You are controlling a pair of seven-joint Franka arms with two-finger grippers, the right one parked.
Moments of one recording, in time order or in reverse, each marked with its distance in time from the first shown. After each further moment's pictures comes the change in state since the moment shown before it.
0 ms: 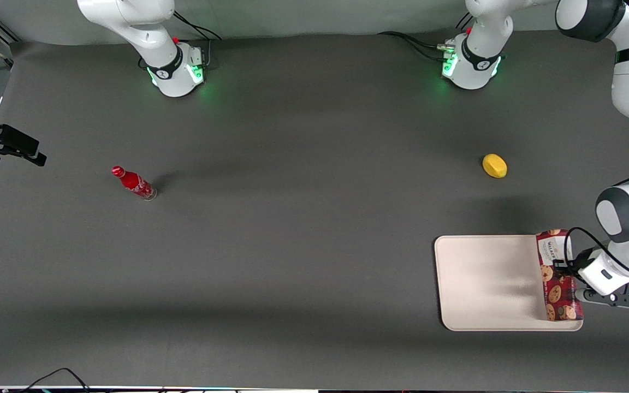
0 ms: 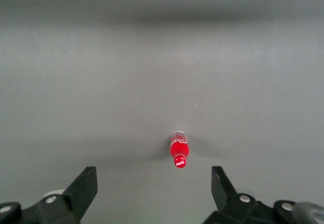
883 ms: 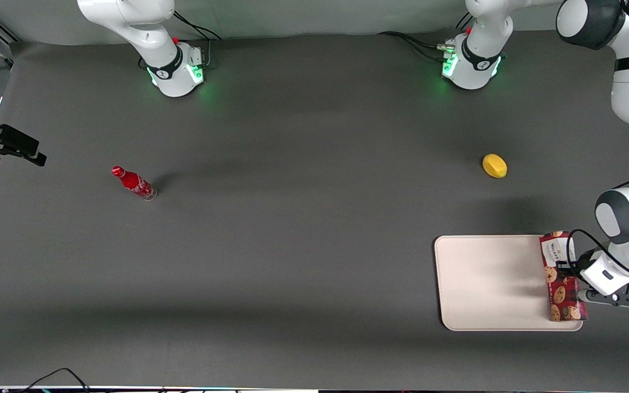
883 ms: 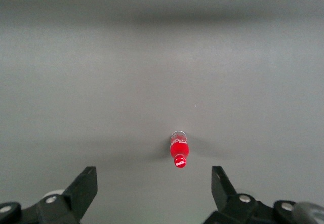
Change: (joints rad) arm 0.010 0.035 0.020 0.000 0.020 0.048 0.002
